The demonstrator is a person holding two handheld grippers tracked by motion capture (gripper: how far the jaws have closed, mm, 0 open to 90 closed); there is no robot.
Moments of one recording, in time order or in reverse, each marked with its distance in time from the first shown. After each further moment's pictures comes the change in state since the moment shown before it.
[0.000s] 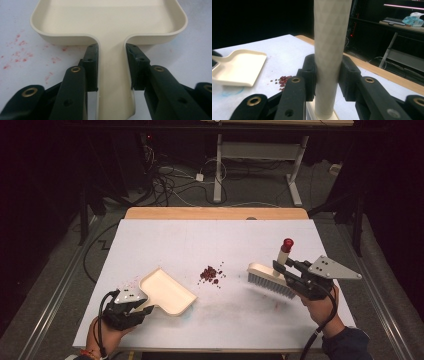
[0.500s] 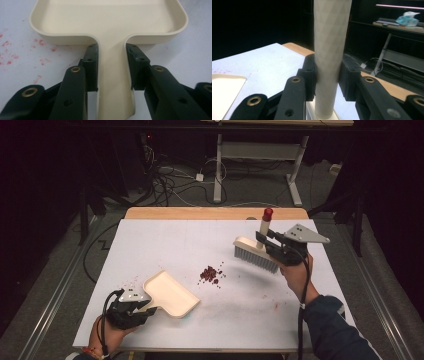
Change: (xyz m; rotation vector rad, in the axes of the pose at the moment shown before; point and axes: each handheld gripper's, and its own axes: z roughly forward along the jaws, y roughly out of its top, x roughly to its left) left arm 0.001 0.005 0.008 0.017 -0.029 0.014; right arm -0.028 0.029 0.090 -0.018 -0.043 0.047
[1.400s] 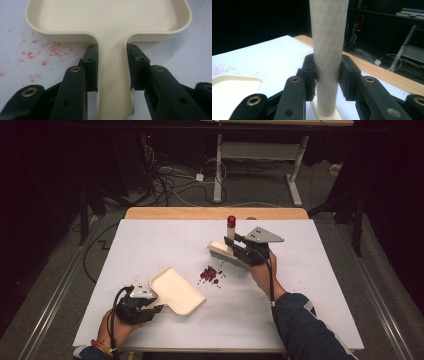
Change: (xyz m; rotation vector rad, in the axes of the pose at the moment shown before) left arm -0.002 0.012 0.020 0.036 -0.015 0.031; right arm 0.050 -0.024 0.065 0.054 0.075 -0.013
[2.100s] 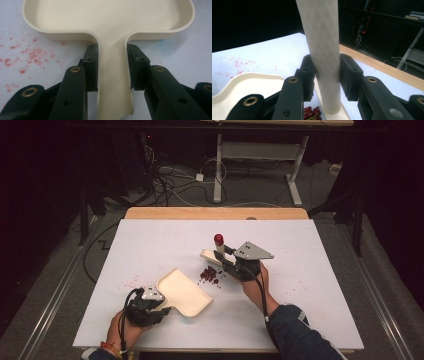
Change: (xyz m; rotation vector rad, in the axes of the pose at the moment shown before) left arm -0.021 0.011 0.012 0.026 0.016 -0.009; right arm 0.046 -0.009 -0.008 -0.003 0.022 -0.031
